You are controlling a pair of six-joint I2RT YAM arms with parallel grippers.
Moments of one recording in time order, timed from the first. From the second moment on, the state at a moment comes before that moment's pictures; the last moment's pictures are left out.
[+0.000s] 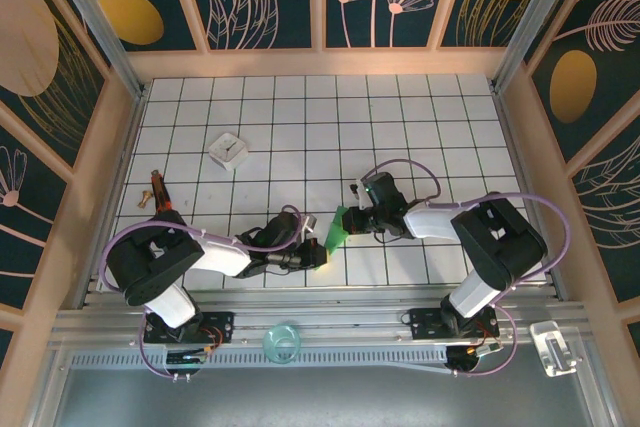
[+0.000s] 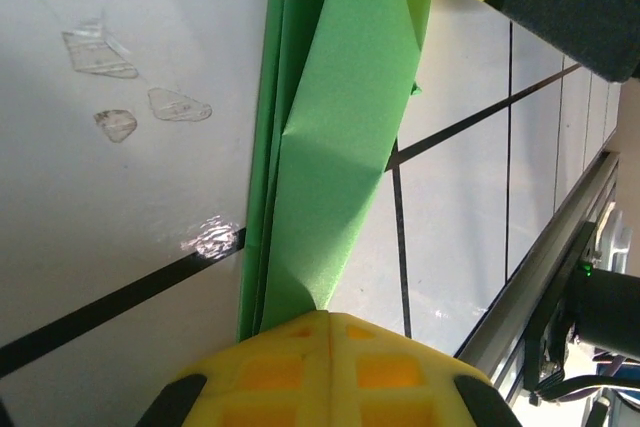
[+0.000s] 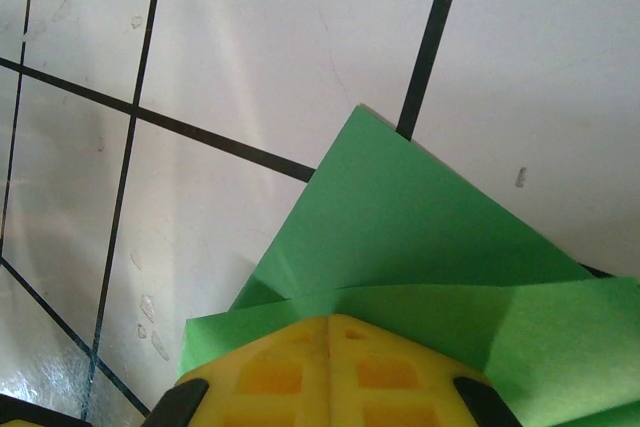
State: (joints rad) left arm -0.93 1.62 0.44 0.43 0.37 -1.04; right arm 0.62 1.61 0.61 0.08 -0.36 0.49
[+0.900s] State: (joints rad) left arm -0.98 1.47 0.41 0.17 0.40 -0.89; right arm 0.62 1.65 0.65 0.07 -0.37 0.50
